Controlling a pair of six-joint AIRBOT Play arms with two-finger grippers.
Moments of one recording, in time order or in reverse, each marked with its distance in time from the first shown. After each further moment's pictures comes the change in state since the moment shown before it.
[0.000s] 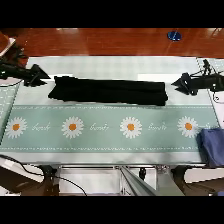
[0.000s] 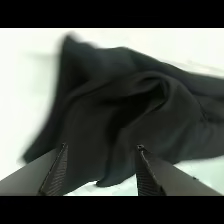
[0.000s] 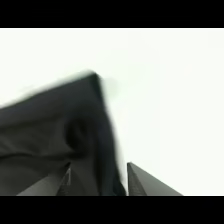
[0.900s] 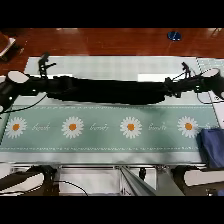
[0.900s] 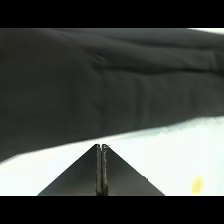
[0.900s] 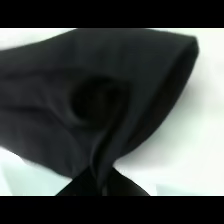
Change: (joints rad) left arm -0.430 0.470 -0.596 -0.152 0.423 0.208; right arm 0.171 0.055 -0.038 0.042 0.076 -0.054
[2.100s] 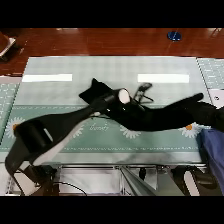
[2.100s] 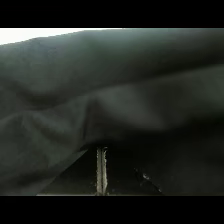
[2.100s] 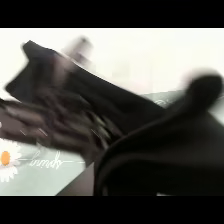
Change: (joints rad) left arm -0.846 -0.598 0.587 0.000 0.023 -0.220; right arm -0.002 1.162 -0.379 -0.184 0.149 0.278
